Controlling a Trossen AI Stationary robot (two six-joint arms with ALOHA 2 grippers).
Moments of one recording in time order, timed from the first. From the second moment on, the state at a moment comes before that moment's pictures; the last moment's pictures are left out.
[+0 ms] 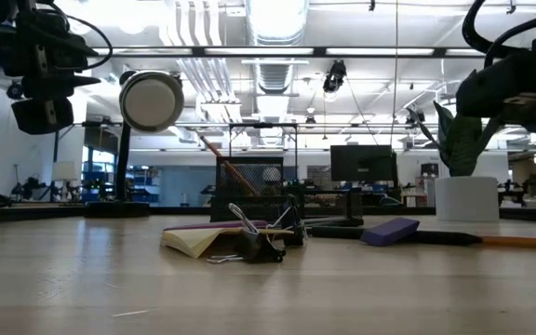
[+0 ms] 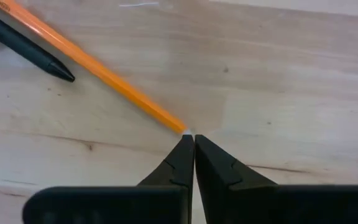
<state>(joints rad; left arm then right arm) 0.04 0.25 0.27 -0.30 0.17 -1.01 0.61 1.69 0.99 -0.81 0.03 2.12</state>
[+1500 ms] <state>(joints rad) 0.02 0.79 0.35 0.15 0.29 -0.79 0.62 1.73 0.94 -0.76 0.09 2.08</state>
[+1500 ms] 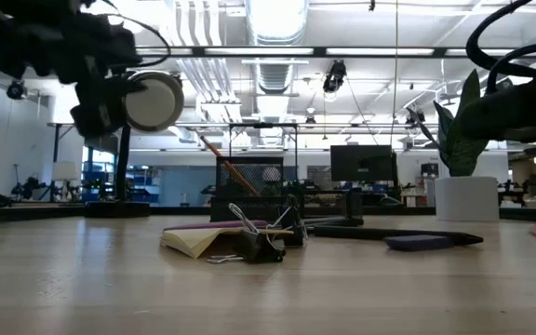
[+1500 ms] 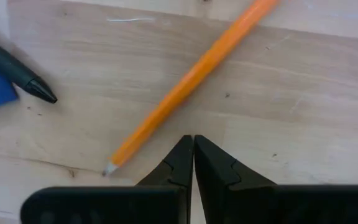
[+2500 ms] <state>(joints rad) 0.00 0.94 0.45 0.18 0.31 -0.74 0.41 1.72 0.93 -0.57 0.32 1.49</state>
